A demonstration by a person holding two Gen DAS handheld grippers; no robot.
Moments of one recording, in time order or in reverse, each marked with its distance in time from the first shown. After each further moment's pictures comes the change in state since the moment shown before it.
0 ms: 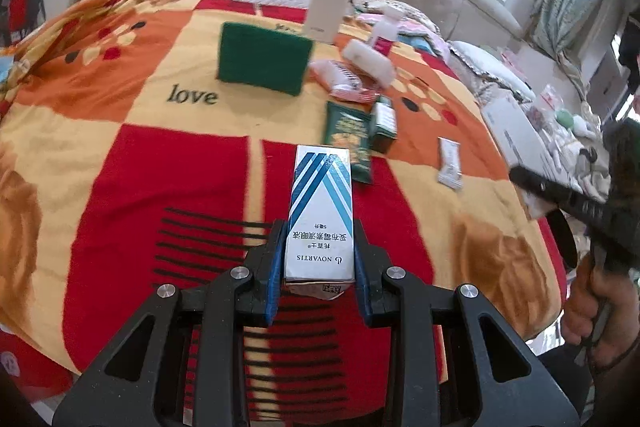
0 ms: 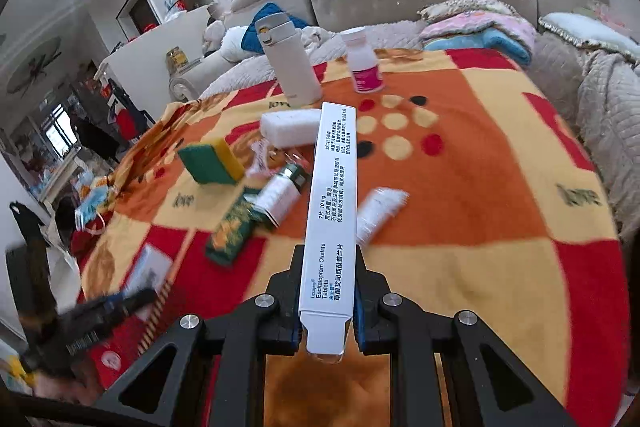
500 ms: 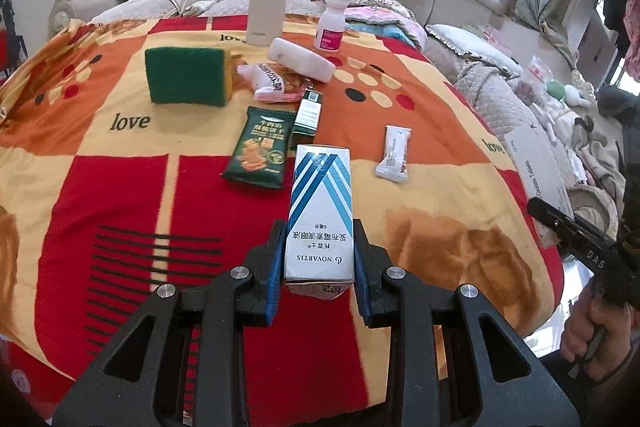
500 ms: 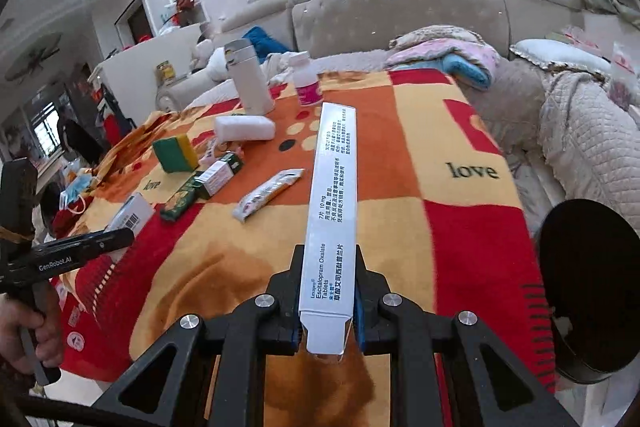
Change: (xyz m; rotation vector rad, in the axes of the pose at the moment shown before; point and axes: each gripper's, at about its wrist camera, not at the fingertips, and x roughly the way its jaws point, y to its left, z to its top) left arm 0.013 -0.073 -0.001 0.099 -0.001 0.013; right arm -0.058 -0.071 -0.050 -0.031 -0.109 -0.073
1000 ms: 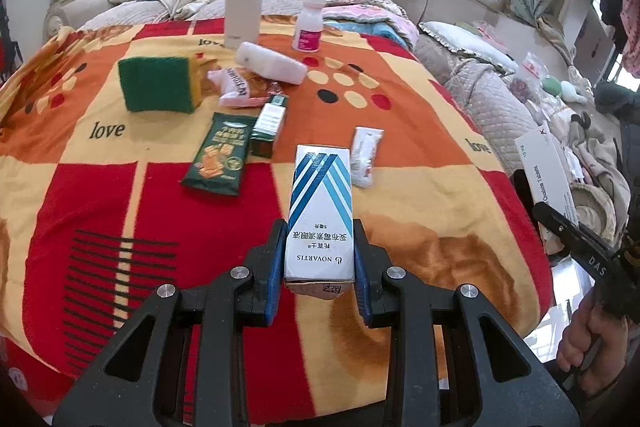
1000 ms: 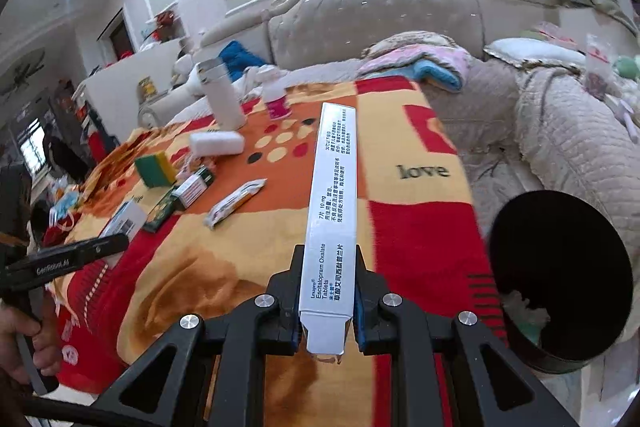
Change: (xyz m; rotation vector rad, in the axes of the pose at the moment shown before) left arm 0.003 -0.037 0.006 0.019 0.006 -0.015; right arm -0.028 -0.031 -0.006 0.055 -0.046 -0.069
